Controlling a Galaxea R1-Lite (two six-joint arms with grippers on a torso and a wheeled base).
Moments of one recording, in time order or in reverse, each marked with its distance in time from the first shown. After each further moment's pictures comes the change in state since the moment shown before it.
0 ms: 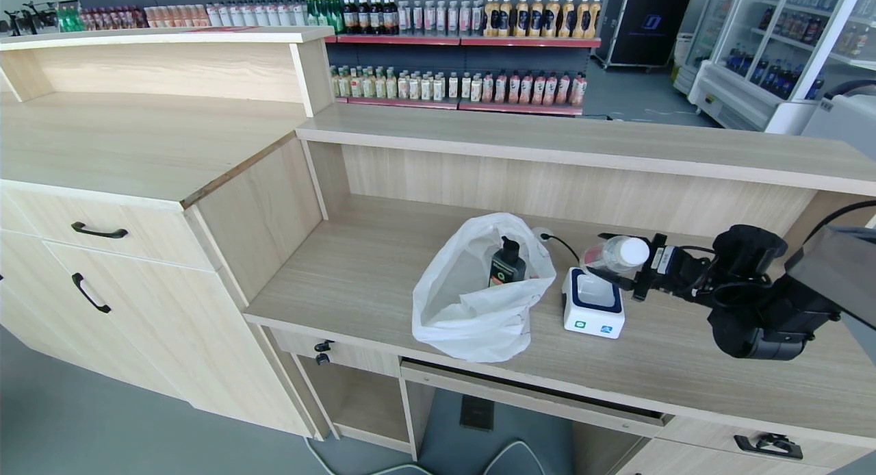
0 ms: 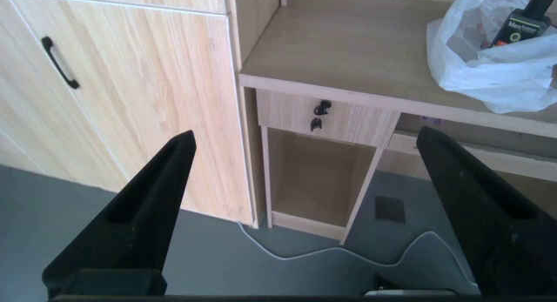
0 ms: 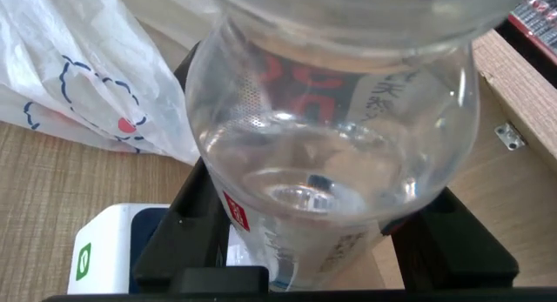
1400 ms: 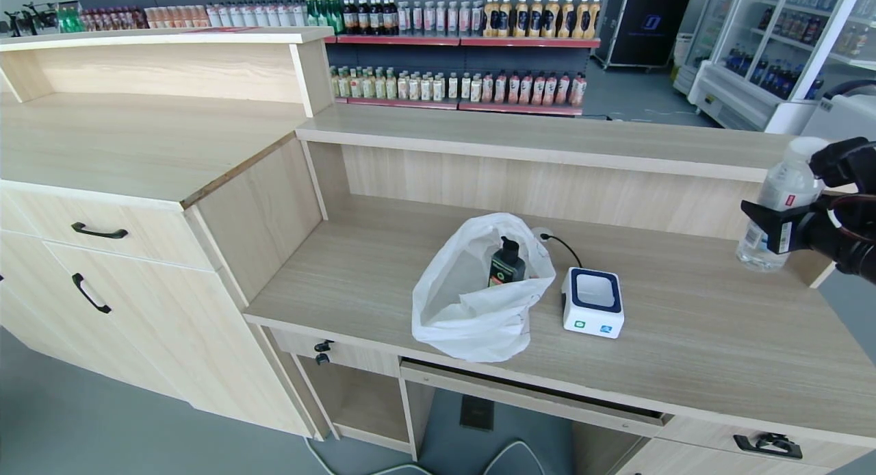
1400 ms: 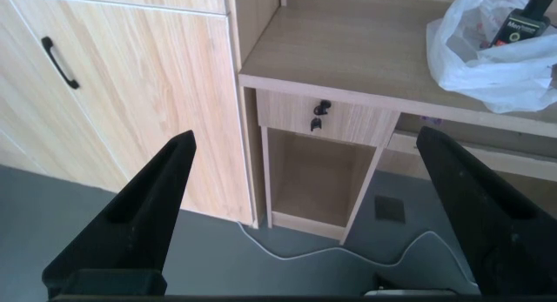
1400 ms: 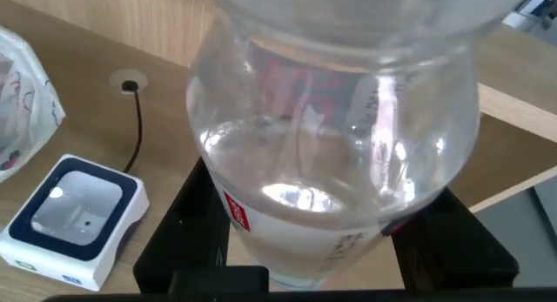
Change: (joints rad) left arm 0.000 0.000 0.000 0.000 0.000 0.000; right arm -0.140 -0.658 0.279 0.482 -0.878 0.473
